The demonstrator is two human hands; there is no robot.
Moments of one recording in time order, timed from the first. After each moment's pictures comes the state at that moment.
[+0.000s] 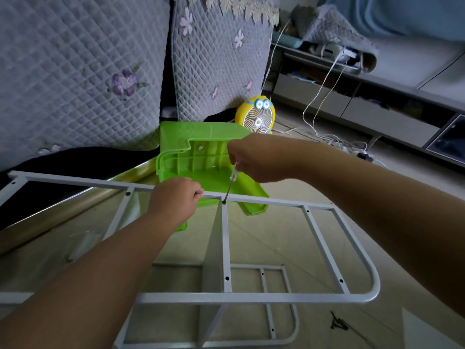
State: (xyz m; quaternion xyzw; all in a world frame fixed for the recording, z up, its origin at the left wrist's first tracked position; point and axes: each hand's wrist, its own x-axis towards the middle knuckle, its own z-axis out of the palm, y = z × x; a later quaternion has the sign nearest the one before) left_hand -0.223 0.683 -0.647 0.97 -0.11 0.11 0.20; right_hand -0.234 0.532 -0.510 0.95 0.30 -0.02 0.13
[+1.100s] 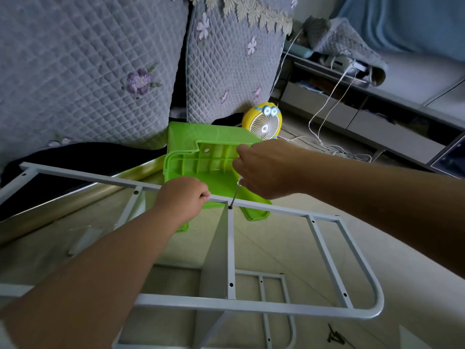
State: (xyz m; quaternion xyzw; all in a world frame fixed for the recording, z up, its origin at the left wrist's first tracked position) left_hand -0.220 0.687 -0.645 0.97 -0.12 0.09 0.20; right_hand -0.232 0.537 -0.514 0.84 0.40 0.05 0.36
